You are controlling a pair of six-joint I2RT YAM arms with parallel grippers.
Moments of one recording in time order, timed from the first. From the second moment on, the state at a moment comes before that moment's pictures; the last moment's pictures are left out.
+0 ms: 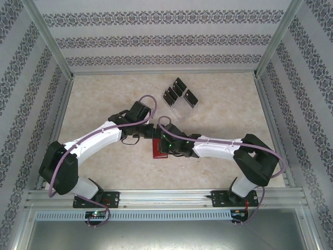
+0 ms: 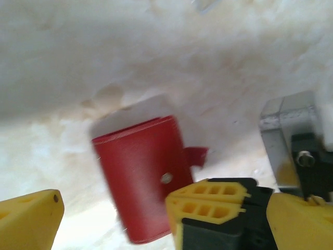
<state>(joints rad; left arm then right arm) -0.58 1.48 1.06 -0.61 0.19 -0.53 0.93 1.61 0.85 -0.15 -0.08 0.94</state>
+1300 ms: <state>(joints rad) -0.52 1.55 0.91 -0.50 0.05 -0.55 0.91 1.59 0.71 -0.03 -0.10 0.92</state>
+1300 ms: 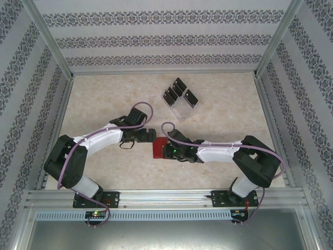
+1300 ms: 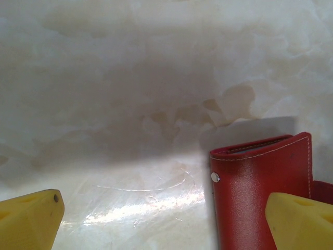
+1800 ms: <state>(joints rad) -0.57 1.58 0.91 -0.44 0.06 -0.57 0.91 1.61 0.70 0.00 -0.10 0.92</state>
